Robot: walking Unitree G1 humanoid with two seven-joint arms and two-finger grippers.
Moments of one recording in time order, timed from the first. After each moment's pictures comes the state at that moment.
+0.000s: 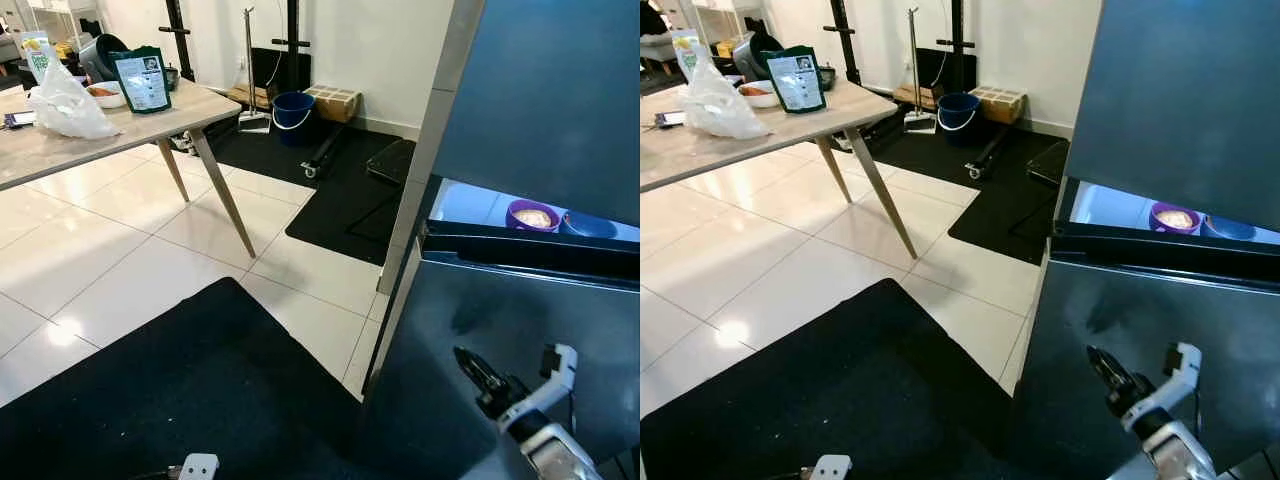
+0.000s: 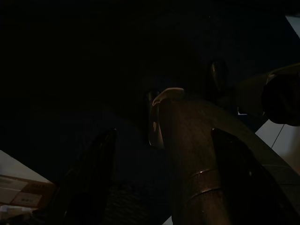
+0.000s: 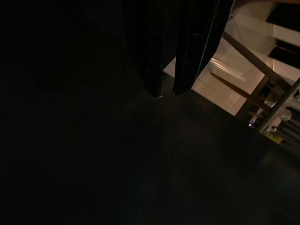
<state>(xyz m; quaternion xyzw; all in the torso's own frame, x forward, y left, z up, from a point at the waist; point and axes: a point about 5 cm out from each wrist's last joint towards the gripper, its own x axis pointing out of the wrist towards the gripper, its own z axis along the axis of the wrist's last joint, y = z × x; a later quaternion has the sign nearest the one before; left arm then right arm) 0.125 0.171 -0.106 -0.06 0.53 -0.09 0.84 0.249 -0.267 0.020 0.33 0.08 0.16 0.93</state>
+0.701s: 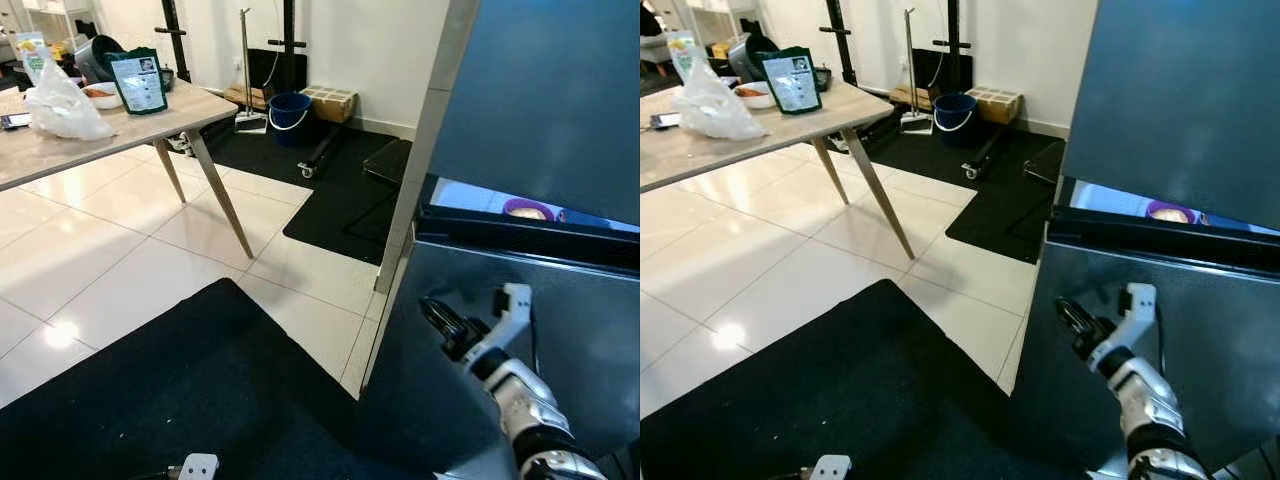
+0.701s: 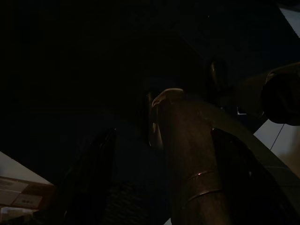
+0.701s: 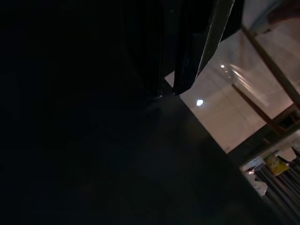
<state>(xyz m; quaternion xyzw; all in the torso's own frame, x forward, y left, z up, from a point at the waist) 0.126 0.170 -0.106 -0.06 0.53 -0.09 0.84 0.306 -0.230 0.060 0.21 0.05 0.20 0.96</state>
